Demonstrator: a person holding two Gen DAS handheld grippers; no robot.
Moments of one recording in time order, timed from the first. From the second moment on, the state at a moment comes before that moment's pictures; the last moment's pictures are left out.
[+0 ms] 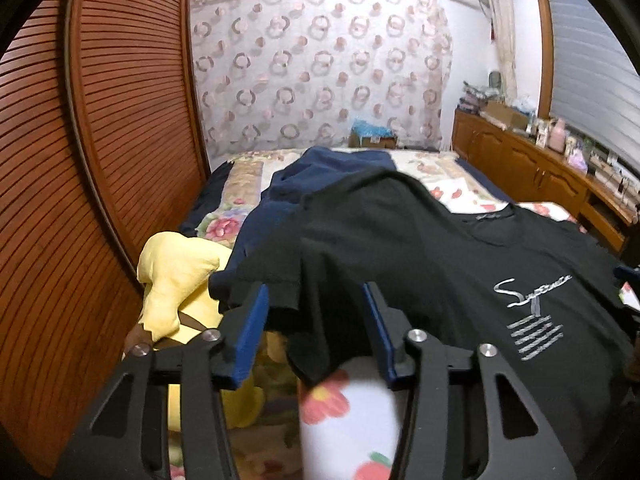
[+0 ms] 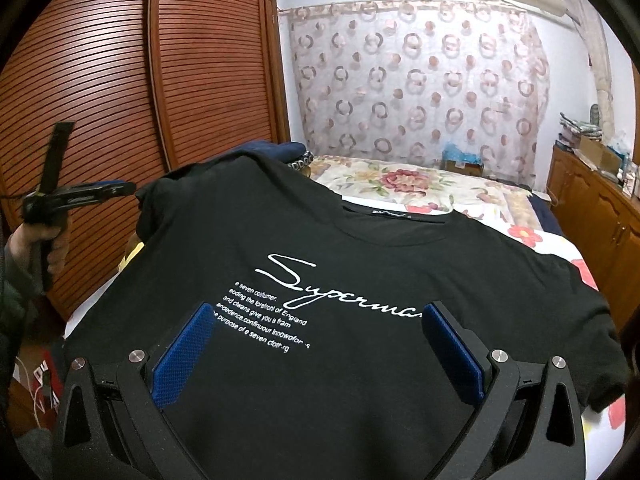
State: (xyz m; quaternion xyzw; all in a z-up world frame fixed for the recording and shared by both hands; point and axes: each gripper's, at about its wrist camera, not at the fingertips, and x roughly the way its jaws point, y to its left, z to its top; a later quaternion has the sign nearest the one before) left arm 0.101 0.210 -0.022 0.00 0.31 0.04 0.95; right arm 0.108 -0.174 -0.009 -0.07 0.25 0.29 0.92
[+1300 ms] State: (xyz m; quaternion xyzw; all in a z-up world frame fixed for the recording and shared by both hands) left arm 0.111 0.172 0.046 0.06 0.28 0.00 0.96; right arm 0.111 -0.184 -0.010 -0.05 0.26 0.27 0.93
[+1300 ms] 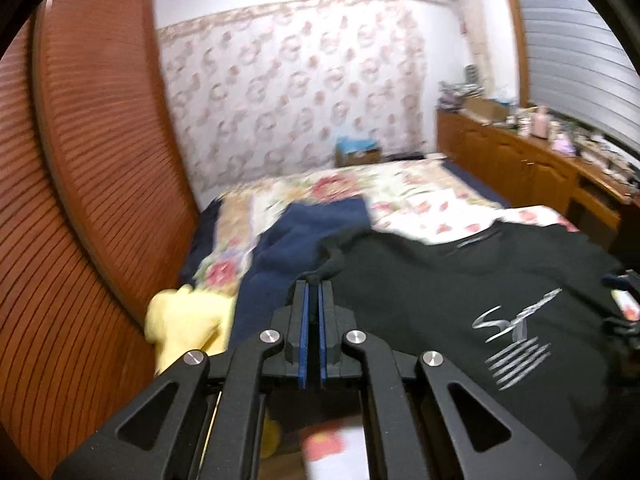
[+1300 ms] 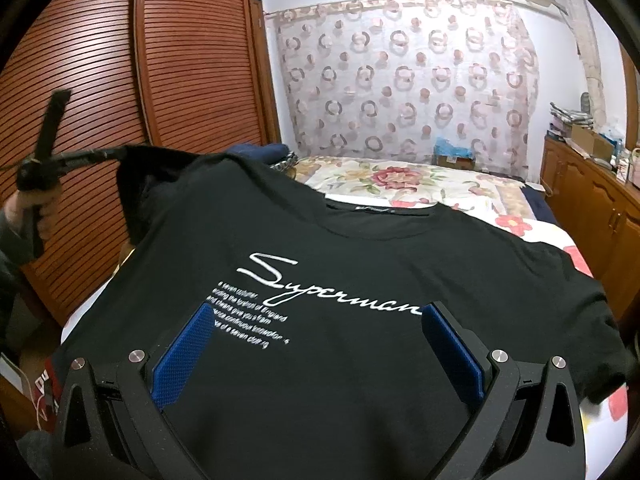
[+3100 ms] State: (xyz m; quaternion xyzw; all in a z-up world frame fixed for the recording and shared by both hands) left arm 0.100 0.134 -0.040 -0.01 0.31 -0.04 0.95; right arm 0.266 -0.077 -0.017 -0.07 0.37 0.39 0.84
